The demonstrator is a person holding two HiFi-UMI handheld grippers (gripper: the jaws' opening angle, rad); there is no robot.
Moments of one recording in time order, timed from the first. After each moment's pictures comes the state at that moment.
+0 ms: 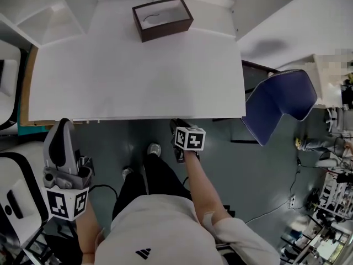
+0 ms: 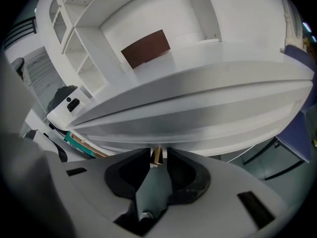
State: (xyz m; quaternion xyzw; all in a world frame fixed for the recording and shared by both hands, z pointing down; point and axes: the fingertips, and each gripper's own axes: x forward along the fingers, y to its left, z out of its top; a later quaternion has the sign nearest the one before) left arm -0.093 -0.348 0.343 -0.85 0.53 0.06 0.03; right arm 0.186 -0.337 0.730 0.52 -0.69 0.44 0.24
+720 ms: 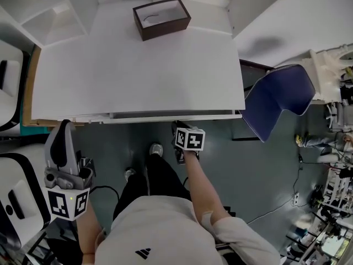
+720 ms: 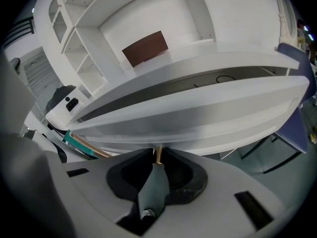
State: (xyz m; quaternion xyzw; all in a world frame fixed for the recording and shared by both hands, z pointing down) left arm -0.104 -0.321 0.336 -0.85 0.52 0.07 0.03; right arm 0.180 -0.310 0.729 0.54 -0.67 0.45 0.24
